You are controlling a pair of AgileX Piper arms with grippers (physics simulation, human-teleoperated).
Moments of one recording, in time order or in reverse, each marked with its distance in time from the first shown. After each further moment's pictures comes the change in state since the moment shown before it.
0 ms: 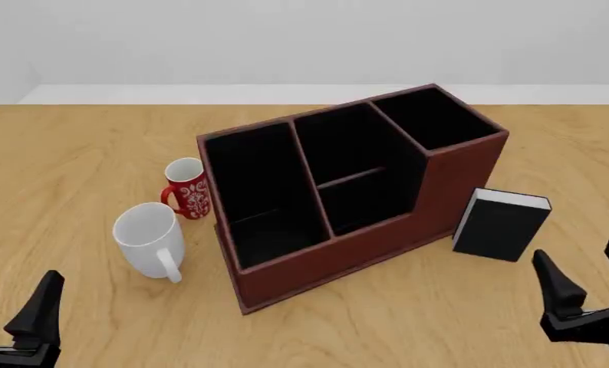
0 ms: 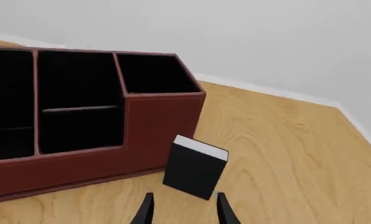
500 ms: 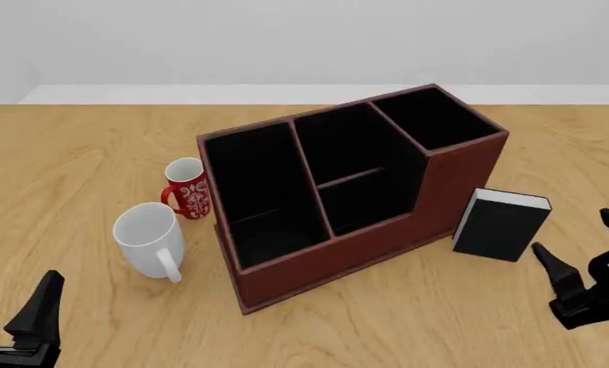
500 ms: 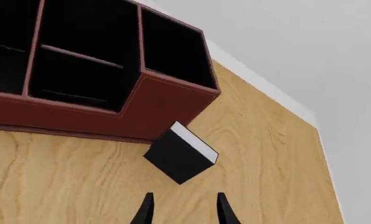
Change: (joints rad) left arm 0.000 0.000 0.000 0.000 0.000; right arm 0.012 0.185 -0.259 0.300 -0.363
